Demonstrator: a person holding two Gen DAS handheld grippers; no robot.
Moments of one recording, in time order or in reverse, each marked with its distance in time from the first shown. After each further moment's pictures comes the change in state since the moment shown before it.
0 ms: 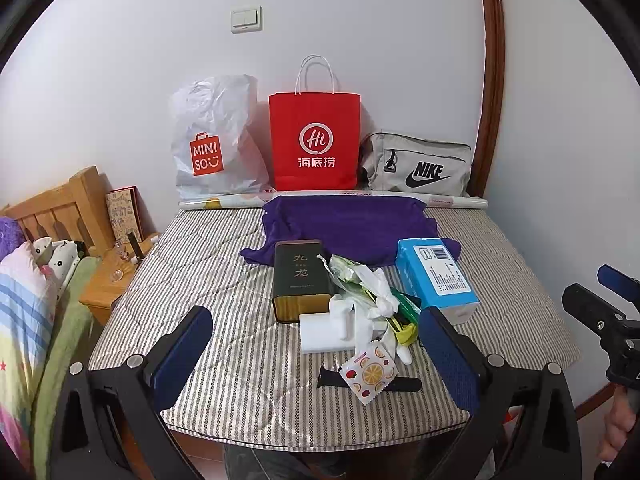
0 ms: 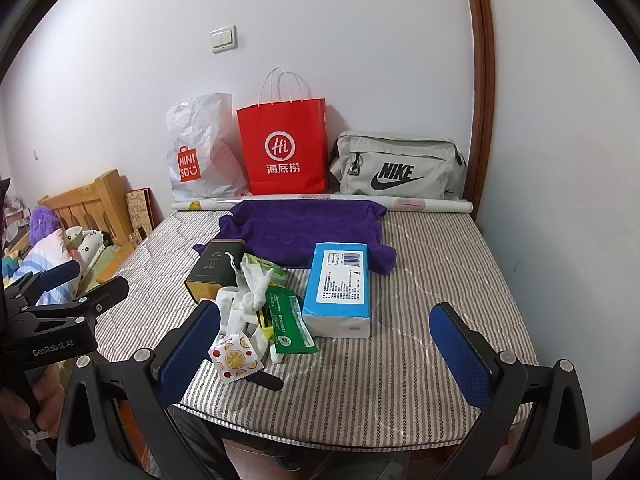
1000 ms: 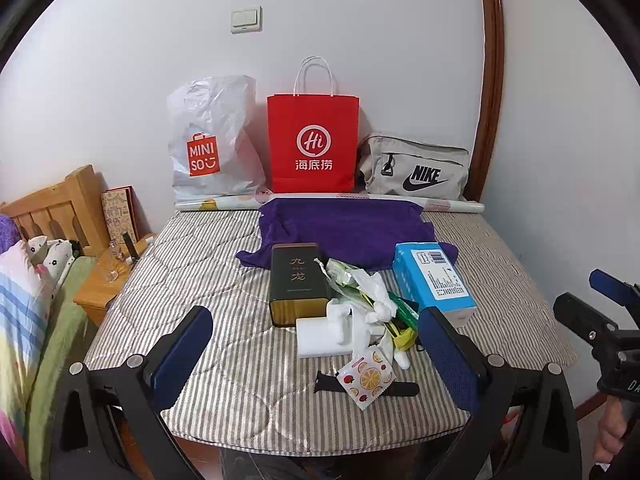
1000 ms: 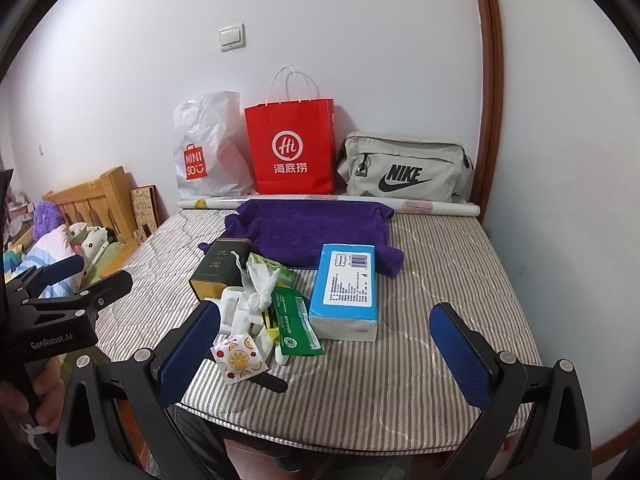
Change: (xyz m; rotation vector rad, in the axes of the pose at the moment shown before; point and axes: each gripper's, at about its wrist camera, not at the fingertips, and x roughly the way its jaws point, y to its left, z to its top) left arm 0.004 0.003 0.001 -0.005 -0.007 -0.023; right arm 0.007 0.004 0.000 -0.025 0.002 0.030
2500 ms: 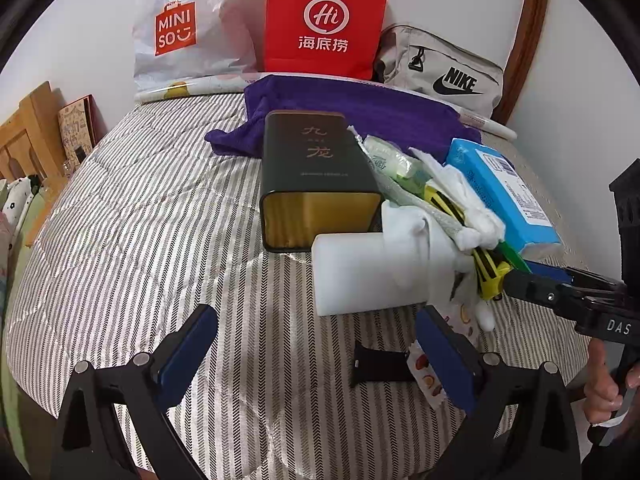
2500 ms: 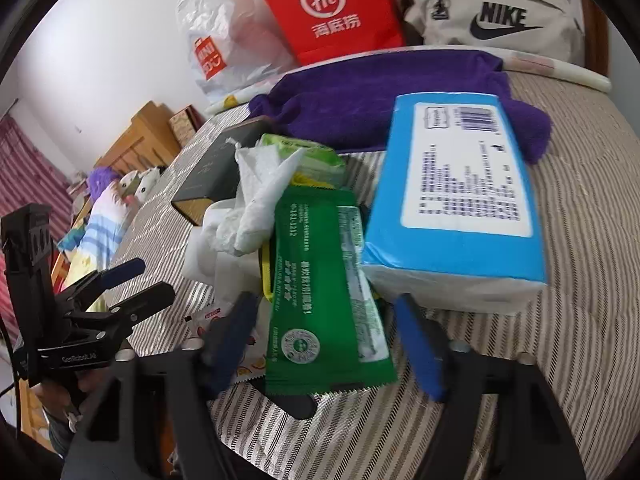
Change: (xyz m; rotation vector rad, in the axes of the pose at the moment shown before) left arm 0.163 0.034 -0.065 -0.042 0.306 -0.070; right arm 0.211 0.001 -0.050 0.084 0.418 0.368
